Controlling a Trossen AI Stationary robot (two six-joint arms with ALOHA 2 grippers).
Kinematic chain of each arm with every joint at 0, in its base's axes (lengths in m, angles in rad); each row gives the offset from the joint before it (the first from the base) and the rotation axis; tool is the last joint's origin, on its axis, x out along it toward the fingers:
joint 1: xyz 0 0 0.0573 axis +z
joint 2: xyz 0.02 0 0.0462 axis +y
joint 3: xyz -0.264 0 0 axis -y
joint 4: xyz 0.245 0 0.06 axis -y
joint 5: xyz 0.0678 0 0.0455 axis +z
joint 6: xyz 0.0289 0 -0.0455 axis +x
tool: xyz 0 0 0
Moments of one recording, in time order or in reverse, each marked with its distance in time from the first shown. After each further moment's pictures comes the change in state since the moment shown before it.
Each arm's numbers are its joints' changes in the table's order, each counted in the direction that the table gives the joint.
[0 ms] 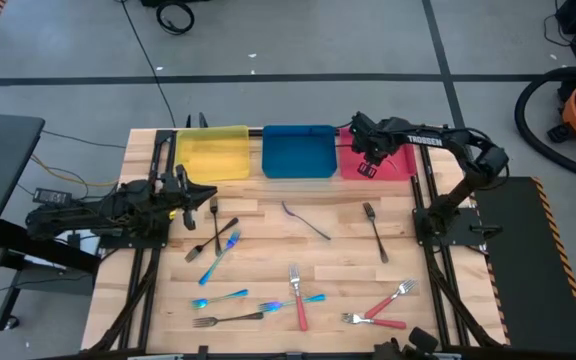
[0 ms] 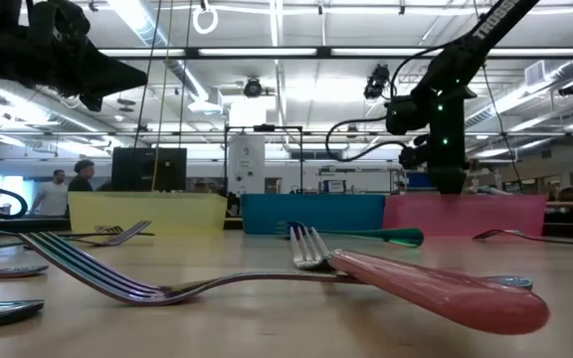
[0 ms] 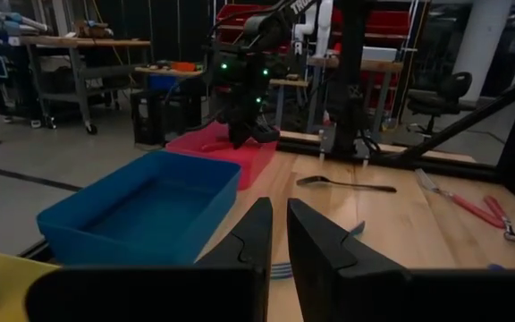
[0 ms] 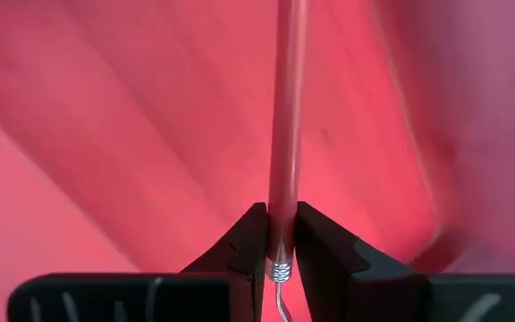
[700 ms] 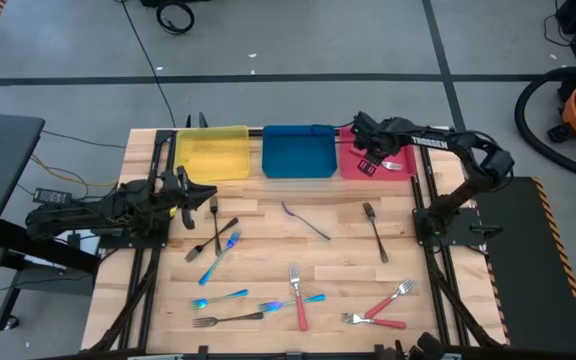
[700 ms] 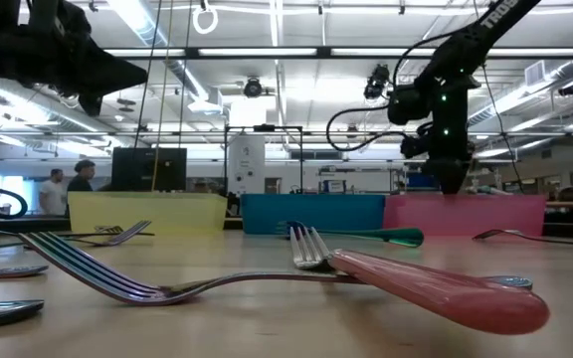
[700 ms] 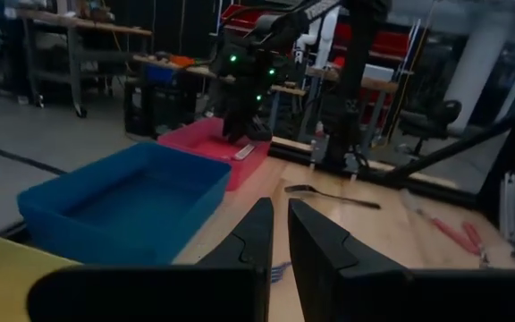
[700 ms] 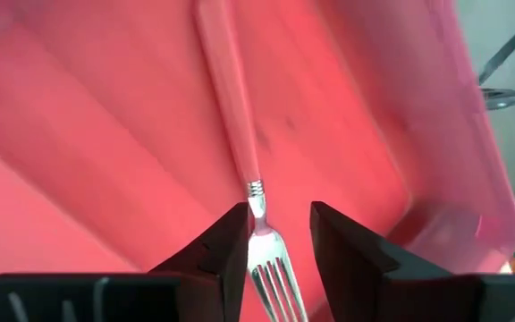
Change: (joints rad) left arm 0.000 0.000 0.000 0.011 0.000 -0.143; right arm 0.025 -0.071 0.001 -0.037 -0.058 0.157
